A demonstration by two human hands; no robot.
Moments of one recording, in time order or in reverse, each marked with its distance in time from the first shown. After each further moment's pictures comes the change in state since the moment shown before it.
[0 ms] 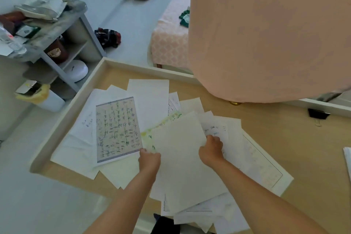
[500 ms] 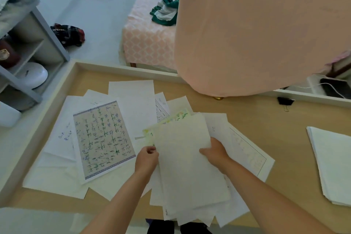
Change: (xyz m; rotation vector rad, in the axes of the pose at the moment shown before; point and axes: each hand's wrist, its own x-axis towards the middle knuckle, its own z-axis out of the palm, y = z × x) left_hand 0.027 0.007 -0.014 0.121 -0.281 0.230; right_hand -0.029 0.015 -0.013 0.464 -0.026 0.137
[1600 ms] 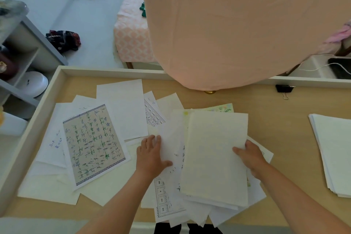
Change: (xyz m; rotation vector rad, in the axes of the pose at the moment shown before) left_hand 0.008 0.007 0.048 1.105 0.012 0.555; right_hand 0.009 0.078 -0.114 0.290 0.152 0.091
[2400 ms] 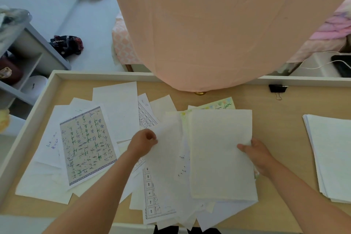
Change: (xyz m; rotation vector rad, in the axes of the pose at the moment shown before) left_hand 0.043 0.036 -0.043 -0.588 -0.012 -0.227; right_hand 0.041 0.012 -0.070 0.149 -0.091 0.047
